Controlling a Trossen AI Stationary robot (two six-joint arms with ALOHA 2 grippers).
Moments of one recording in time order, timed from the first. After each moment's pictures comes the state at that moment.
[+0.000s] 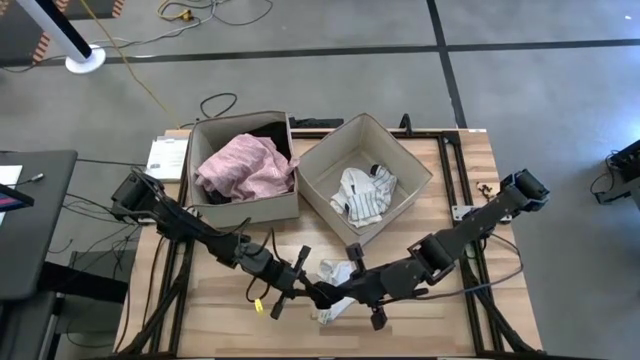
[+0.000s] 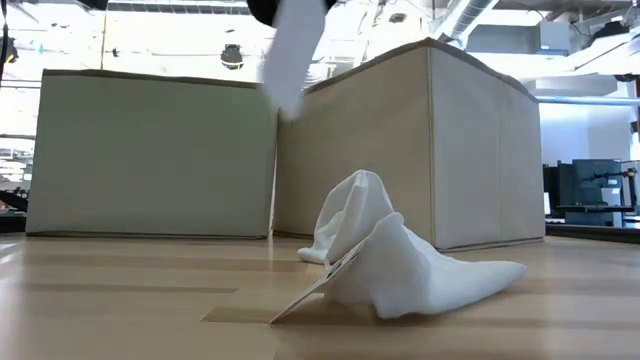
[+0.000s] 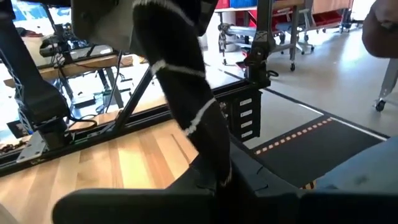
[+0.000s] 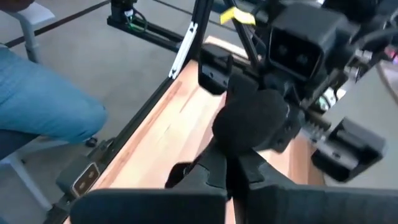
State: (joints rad) left arm -0.45 1.64 0.86 0.73 -0.05 0.16; right arm 0.57 1.57 1.31 -0.18 0.31 -0.09
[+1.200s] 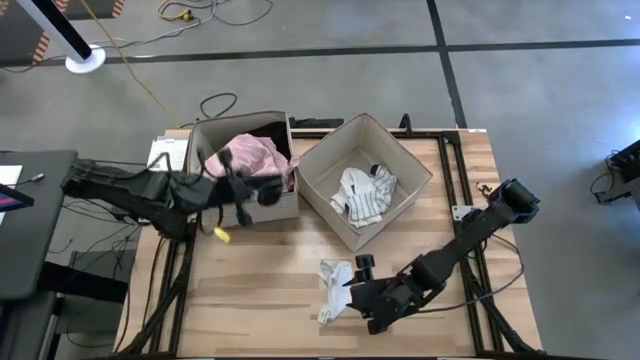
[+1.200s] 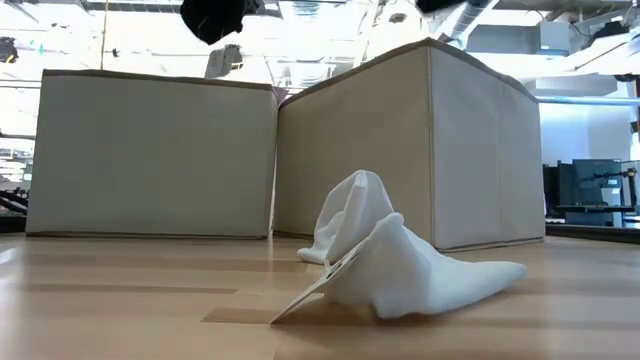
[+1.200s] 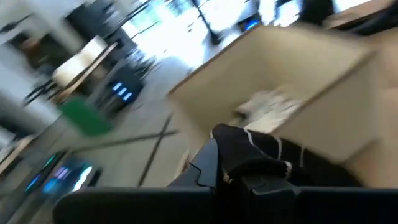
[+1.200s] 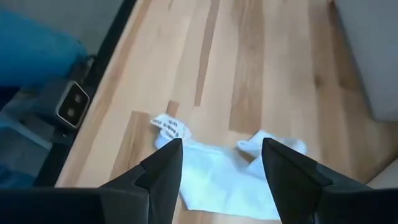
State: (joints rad) left arm -0.24 0.96 1.05 -0.40 -0.75 0.35; right arm 0.64 1.69 1.28 -0.43 0.42 0.28
